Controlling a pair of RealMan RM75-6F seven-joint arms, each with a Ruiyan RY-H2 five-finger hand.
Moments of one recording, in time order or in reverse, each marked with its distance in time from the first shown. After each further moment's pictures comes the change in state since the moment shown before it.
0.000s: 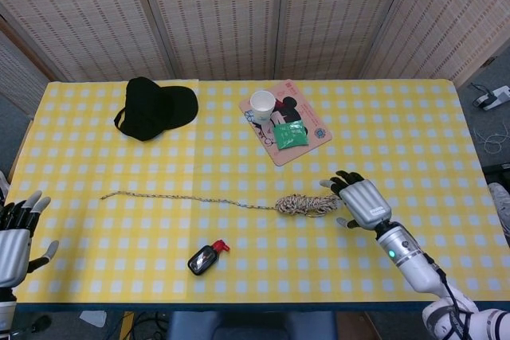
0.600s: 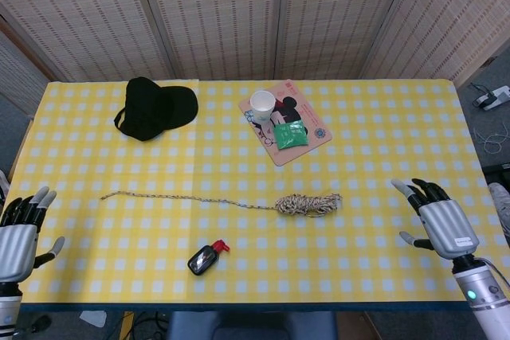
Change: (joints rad) left arm -0.021 0.001 -0.008 -0.023 0.003 -0.017 0.026; right arm -0.276 0.257 -0.075 -0.090 -0.176 0.324 0.207
